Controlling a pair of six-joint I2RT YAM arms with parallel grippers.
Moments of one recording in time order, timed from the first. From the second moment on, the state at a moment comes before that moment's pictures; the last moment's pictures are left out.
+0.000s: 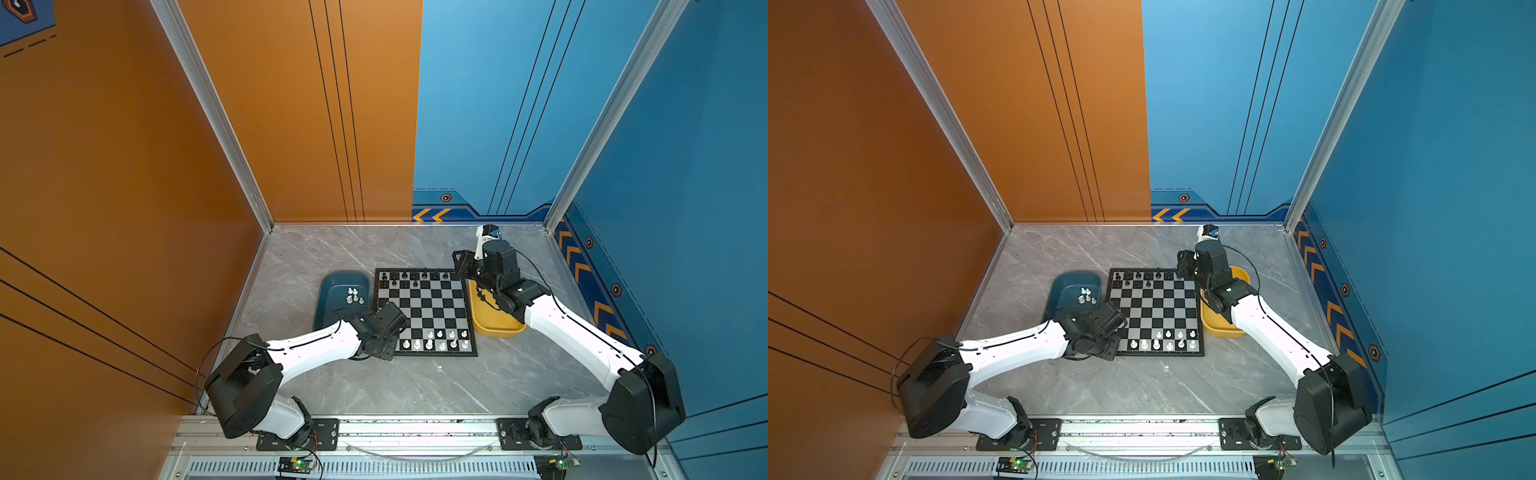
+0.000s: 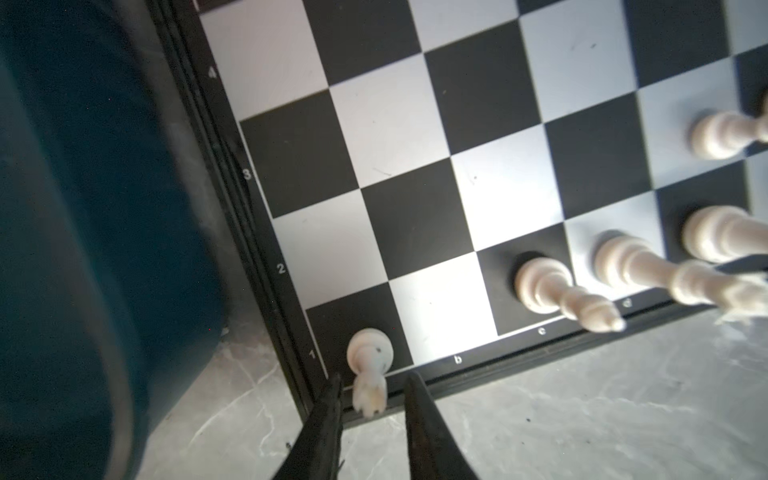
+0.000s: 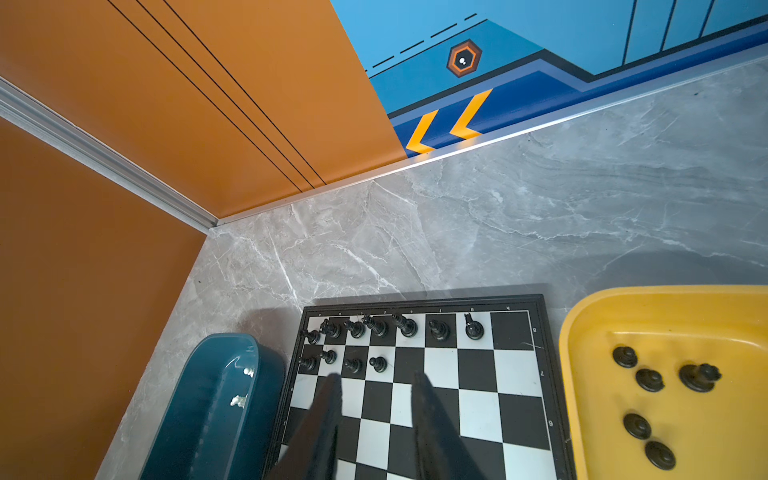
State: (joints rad) left arm -0.85 1.43 0.85 -0.65 -0.16 -0.52; right arm 0.46 1.35 1.03 -0.11 0.07 0.58
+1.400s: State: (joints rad) left arm -0.28 1.34 0.90 -0.52 -0.12 -0.29; right arm 0.46 1.38 1.03 -0.11 0.07 0.58
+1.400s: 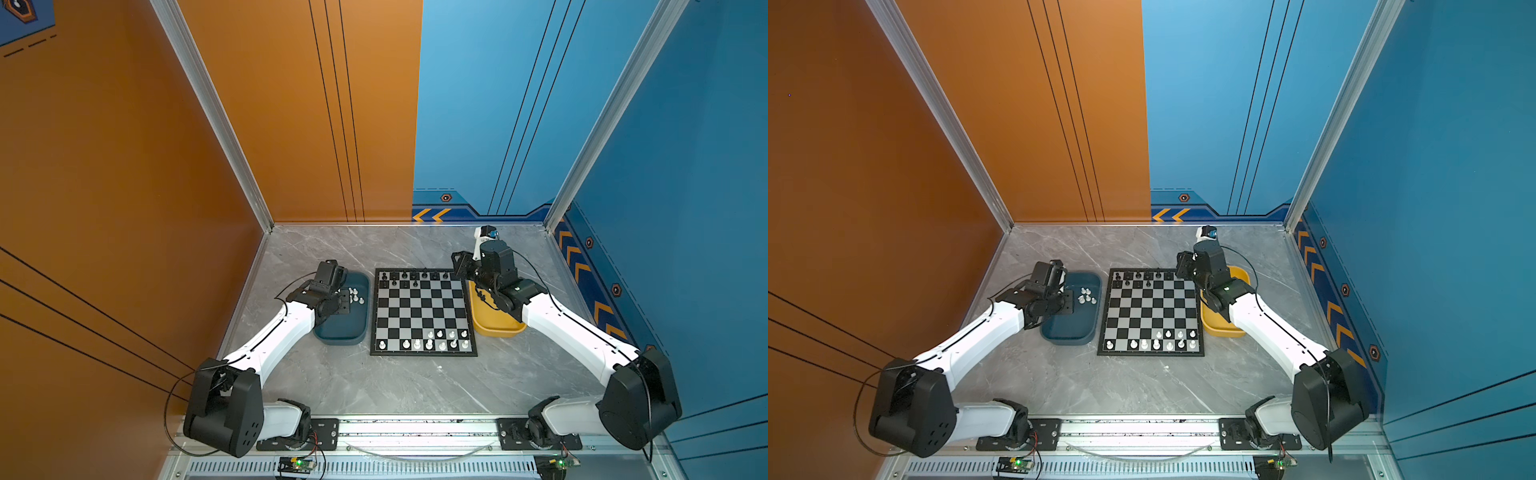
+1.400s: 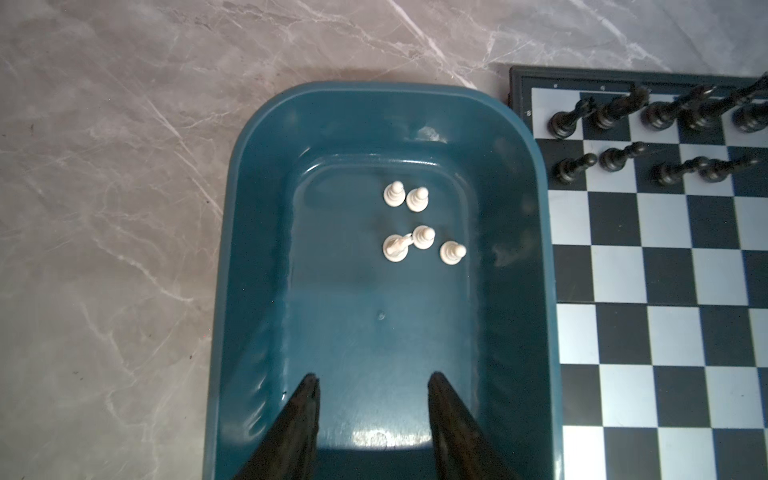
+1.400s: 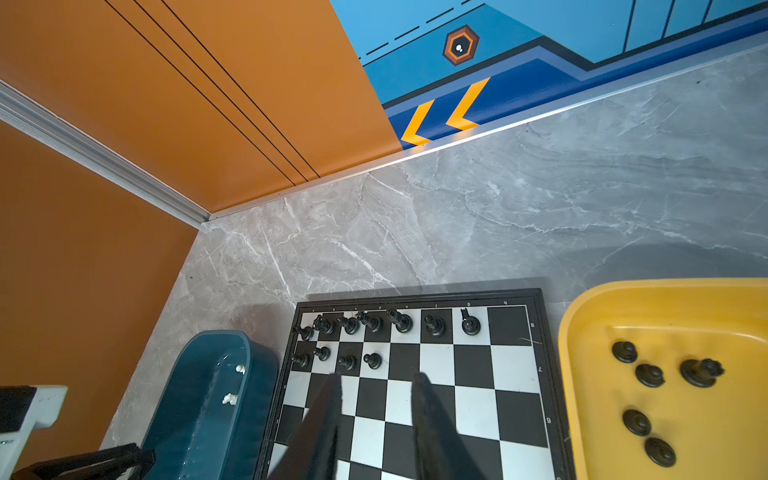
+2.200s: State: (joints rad) left arm -0.23 1.54 0.91 -0.37 -0.02 -0.21; right arm 0.45 1.44 1.06 -0.11 0.07 0.58
